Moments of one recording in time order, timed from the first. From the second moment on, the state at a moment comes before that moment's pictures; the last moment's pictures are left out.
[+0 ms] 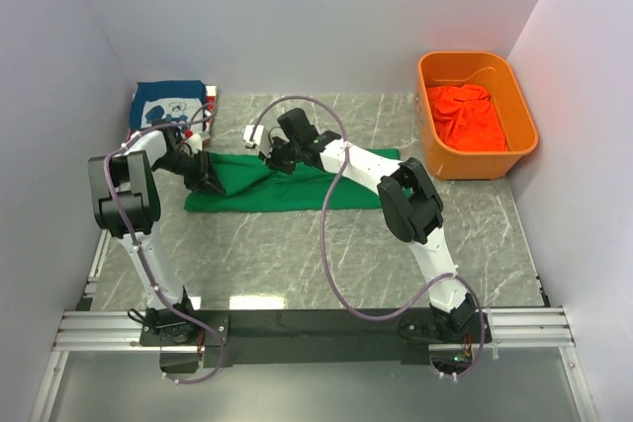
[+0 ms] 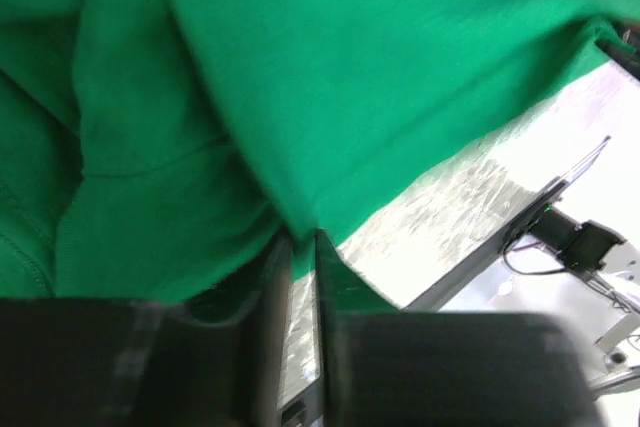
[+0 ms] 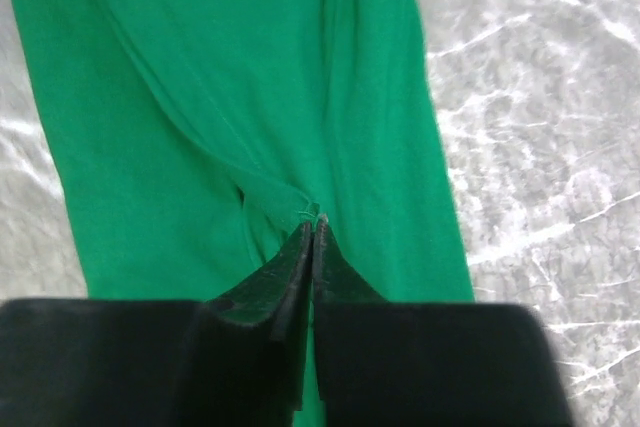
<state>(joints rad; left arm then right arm) 0.18 2.02 1.42 -0.89 0.70 0.02 0.72 2.25 1.85 -0.32 -0.38 -0.61</state>
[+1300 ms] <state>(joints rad) -0.05 1.80 1.28 -0.62 0.43 -0.02 0.33 2.21 1.74 -0.85 -0.25 -0.43</state>
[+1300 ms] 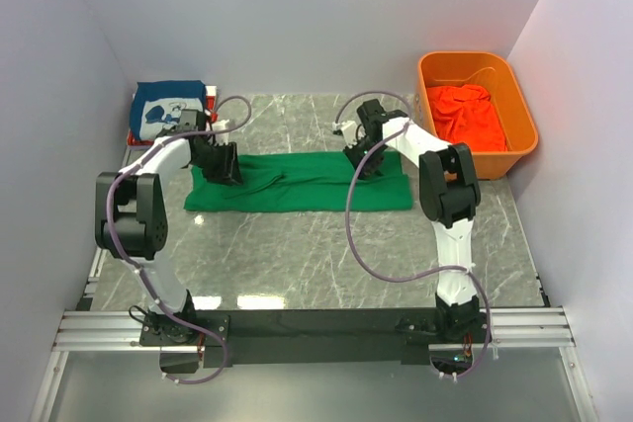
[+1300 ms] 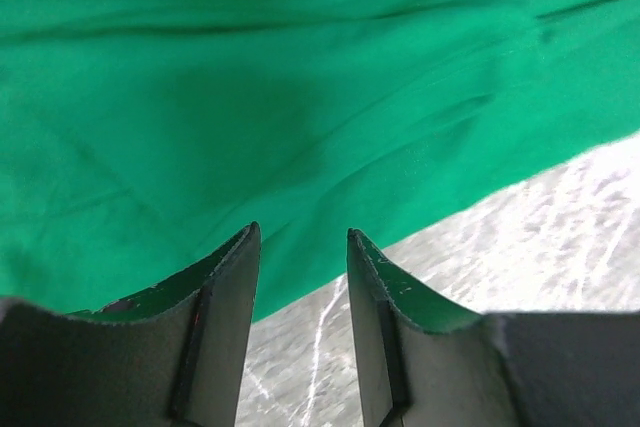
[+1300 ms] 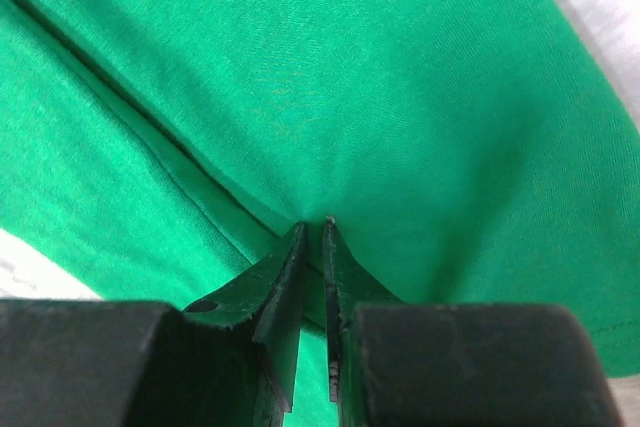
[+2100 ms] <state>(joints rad) -0.20 1.95 1.38 -0.63 0.29 -0.01 0.35 1.61 1.16 -1.03 -0.58 -0.40</state>
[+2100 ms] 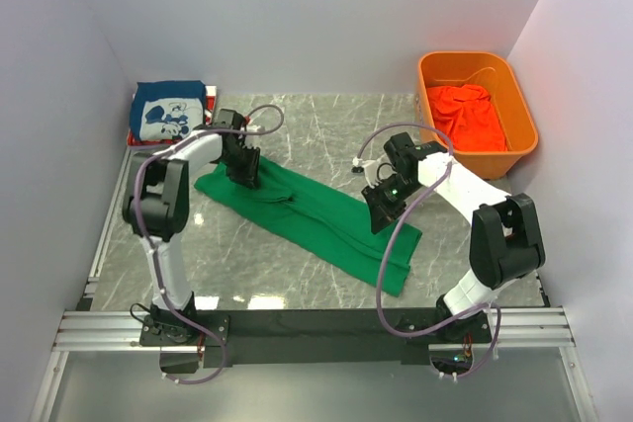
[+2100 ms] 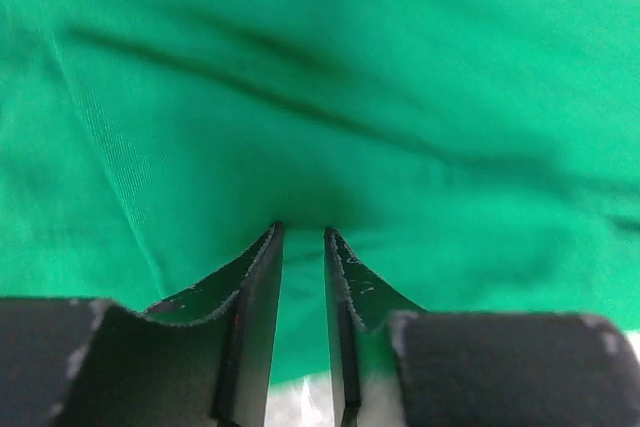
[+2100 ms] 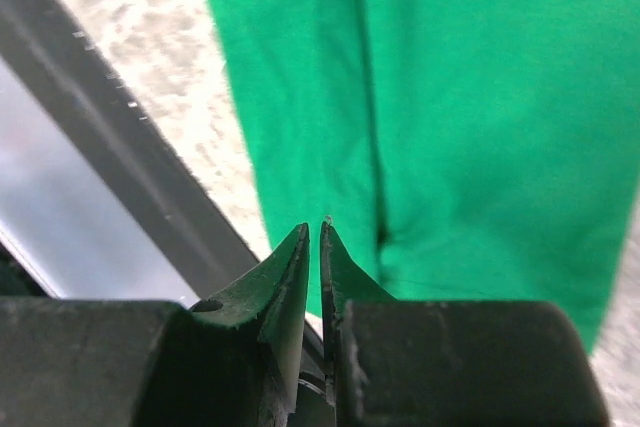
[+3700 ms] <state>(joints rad) -0.24 2.09 1.68 -0.51 0.38 -0.10 0.63 1.75 1.12 -0.99 -0.63 -0.37</state>
